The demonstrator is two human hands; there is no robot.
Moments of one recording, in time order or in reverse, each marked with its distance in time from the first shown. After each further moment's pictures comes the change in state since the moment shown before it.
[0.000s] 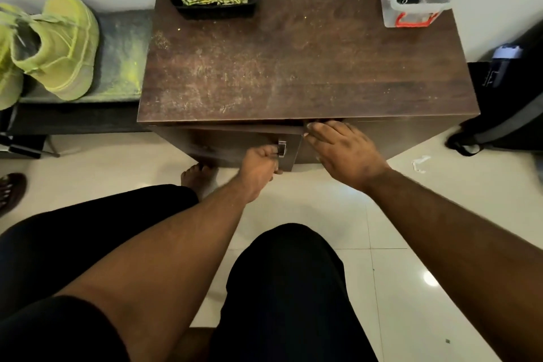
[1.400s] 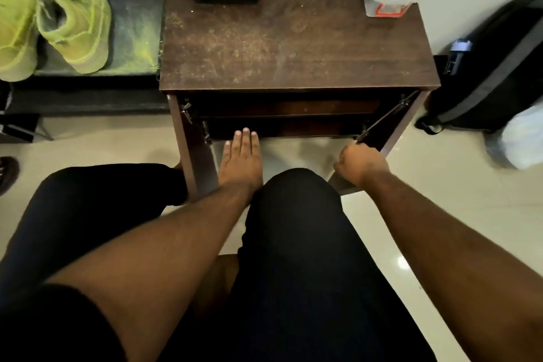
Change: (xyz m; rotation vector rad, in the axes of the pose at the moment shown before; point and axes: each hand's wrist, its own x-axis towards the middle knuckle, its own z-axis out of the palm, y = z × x) left_hand -0.066 -0.070 -0.049 1.438 0.156 0.400; right_hand -0.071 -0.064 -0.024 0.104 -0.468 0.709
